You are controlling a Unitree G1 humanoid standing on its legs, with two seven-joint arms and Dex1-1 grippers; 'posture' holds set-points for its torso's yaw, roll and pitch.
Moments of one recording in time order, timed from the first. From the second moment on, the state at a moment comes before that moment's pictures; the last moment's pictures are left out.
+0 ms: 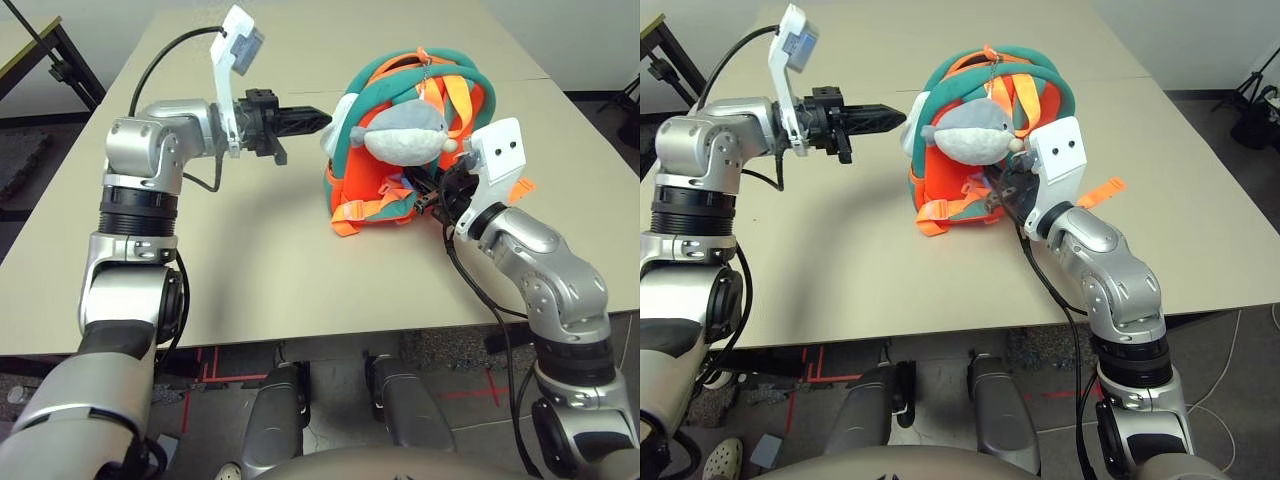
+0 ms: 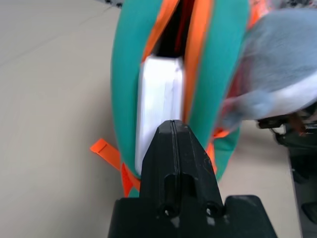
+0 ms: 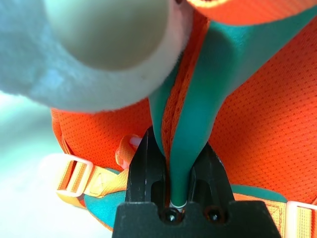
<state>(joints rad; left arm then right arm) -1.06 0.44 -0.04 0.47 -0.37 0.73 -1.08 -0.39 -0.33 -0.02 -0.40 0.36 0.73 0.30</state>
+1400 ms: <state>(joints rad) -1.27 0.47 0.01 0.32 -0.46 0.80 -1.19 -0.39 -0.33 -0.01 -0.39 0.35 0.71 0.31</state>
